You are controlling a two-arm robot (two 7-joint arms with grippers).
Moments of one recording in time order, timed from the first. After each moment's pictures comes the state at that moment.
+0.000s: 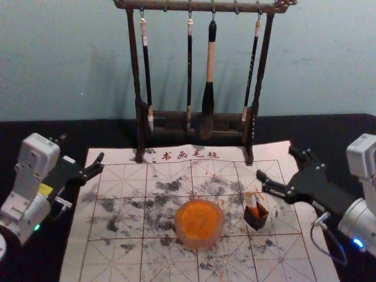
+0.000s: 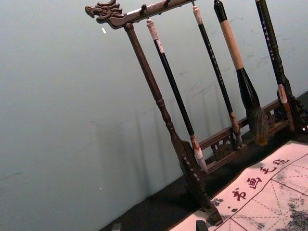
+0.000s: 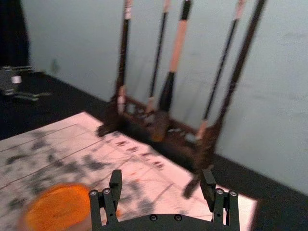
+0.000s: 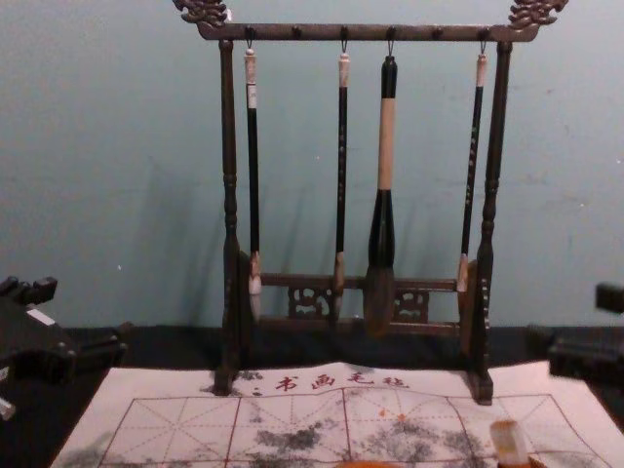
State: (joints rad) left arm -0.20 0.60 0.45 -1.41 -0.25 -0.12 0.03; right arm 0.09 0.63 -0.40 -1.62 0.44 -0.08 0.25
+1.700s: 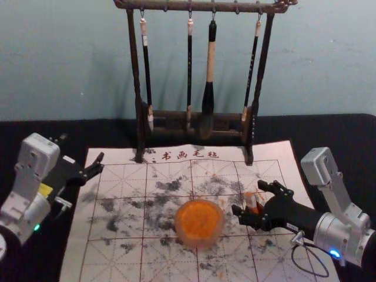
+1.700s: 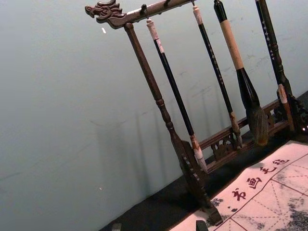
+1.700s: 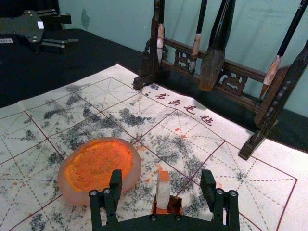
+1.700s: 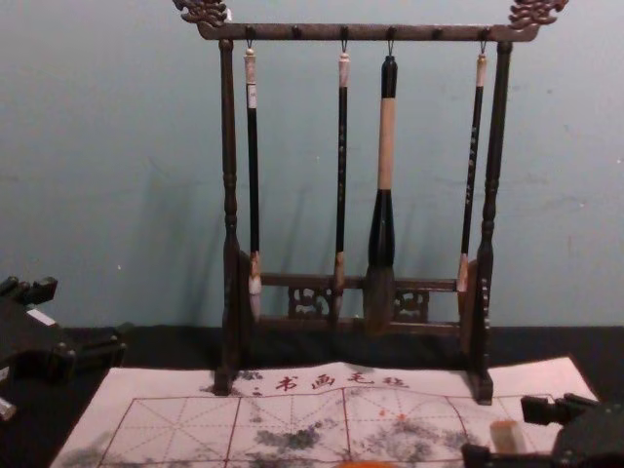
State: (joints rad) left arm -0.20 0.60 0.45 -1.41 -0.25 -0.12 0.03; right arm 0.16 0.53 -0.43 -1.49 0.38 0.12 0.44
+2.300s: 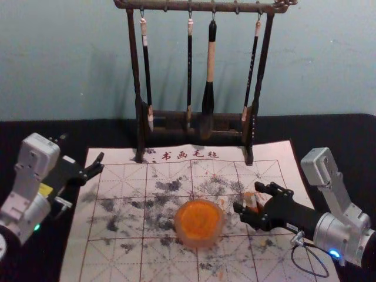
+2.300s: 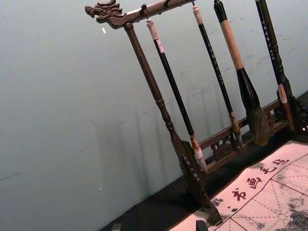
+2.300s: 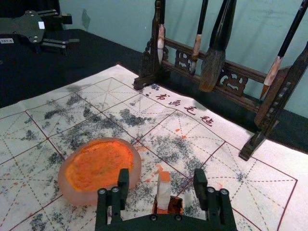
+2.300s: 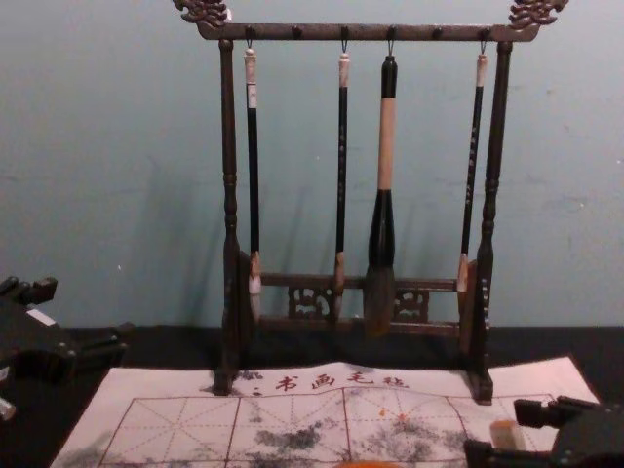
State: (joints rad) left arm -0.20 0.60 0.45 -1.41 -0.25 -0.12 0.03; right arm 0.16 0.53 -0.43 -1.50 0.38 0.12 0.43
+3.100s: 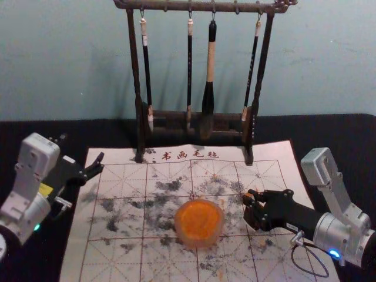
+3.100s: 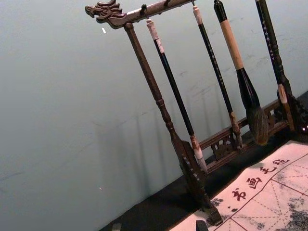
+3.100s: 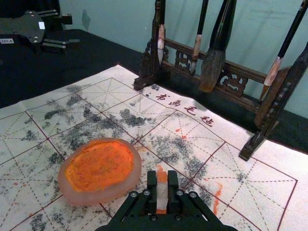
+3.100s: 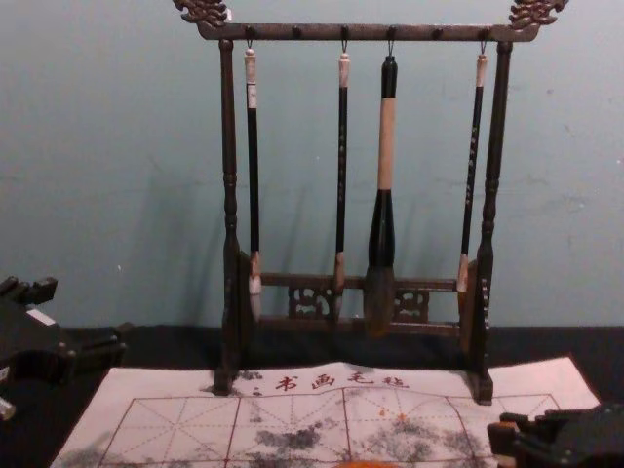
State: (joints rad) left arm -0.20 0.60 0.45 -1.41 -0.25 -0.12 0.03; right arm 0.16 0.53 -0.43 -1.50 0.38 0.12 0.43
